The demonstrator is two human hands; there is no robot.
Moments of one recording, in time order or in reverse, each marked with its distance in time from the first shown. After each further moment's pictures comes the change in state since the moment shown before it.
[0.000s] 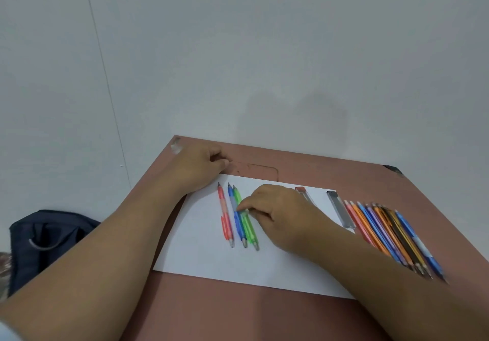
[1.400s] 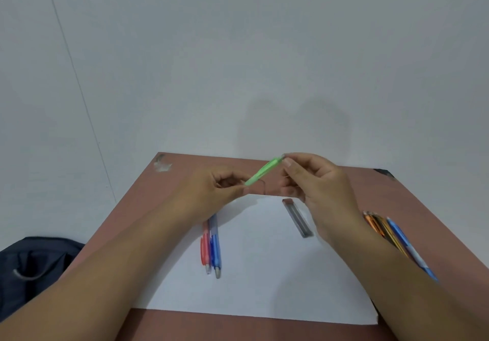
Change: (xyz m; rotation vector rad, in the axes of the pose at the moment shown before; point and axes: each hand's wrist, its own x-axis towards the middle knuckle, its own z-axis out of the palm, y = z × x) left_hand -0.009 0.031 0.034 -0.358 -0.092 0.135; right_hand -0.010 0.046 -0.032 1.273 0.753 0.412
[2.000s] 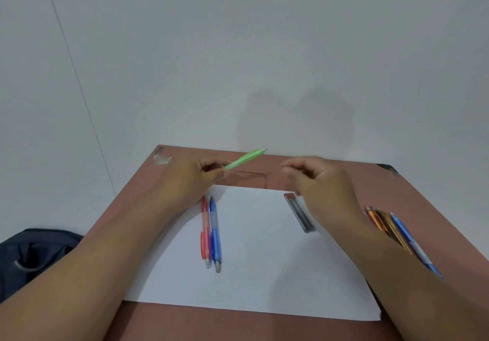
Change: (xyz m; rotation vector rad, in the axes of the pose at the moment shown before) left_hand 0.008 -0.016 -0.023 0.230 0.136 0.029; right_hand 0.007 0.014 -0.010 -0.461 0.013 -0.131
